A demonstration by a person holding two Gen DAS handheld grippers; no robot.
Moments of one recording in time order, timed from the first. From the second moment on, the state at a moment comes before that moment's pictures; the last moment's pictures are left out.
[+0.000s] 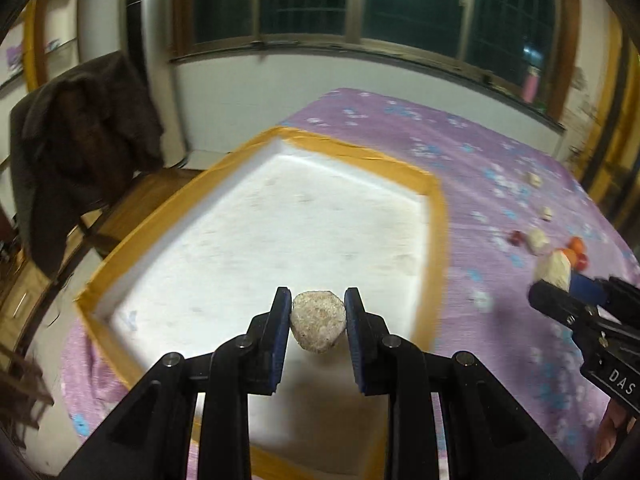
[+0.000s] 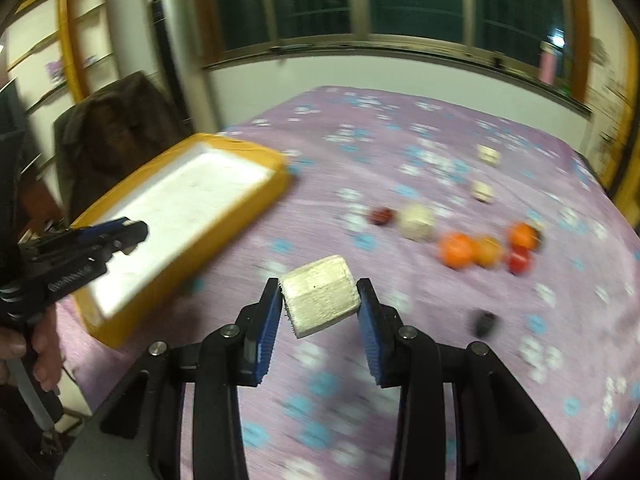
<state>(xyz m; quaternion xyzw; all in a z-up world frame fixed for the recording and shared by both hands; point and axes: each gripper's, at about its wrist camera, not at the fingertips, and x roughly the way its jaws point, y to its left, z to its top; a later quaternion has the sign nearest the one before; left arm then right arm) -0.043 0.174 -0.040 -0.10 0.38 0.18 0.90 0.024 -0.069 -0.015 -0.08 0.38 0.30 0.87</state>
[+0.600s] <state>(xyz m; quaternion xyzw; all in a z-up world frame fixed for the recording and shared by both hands) -0.043 0.243 -0.061 -0.11 0.40 0.24 0.88 0.064 0.118 -0.047 -0.14 0.41 0.37 0.82</state>
